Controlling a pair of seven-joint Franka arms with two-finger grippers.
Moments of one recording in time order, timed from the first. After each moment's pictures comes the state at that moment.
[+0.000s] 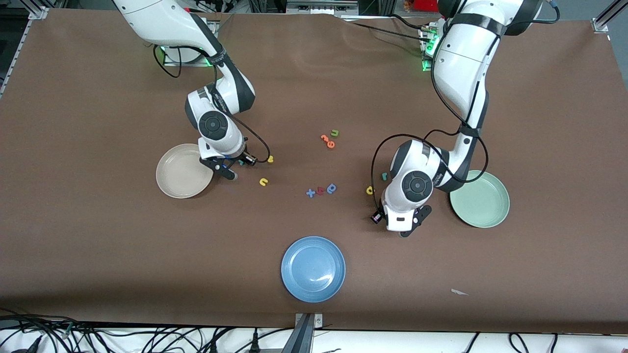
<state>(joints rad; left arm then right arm) -0.46 0.85 0.06 -1.46 -0.16 2.27 -1.10 0.48 0.49 0.03 -2.08 0.02 2.44 1.02</state>
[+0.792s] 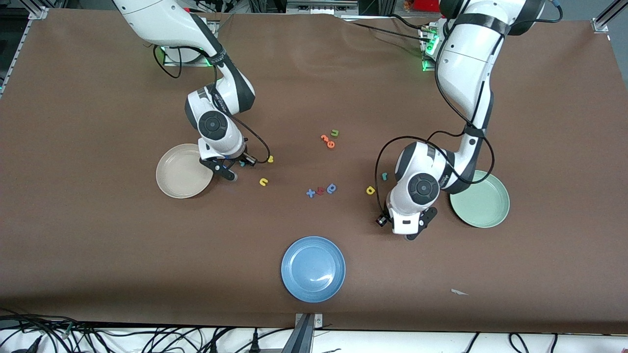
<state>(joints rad) -0.43 0.83 0.08 -1.43 -0.16 2.22 -1.11 0.48 0.49 0.03 -2.07 0.02 2.44 1.02</state>
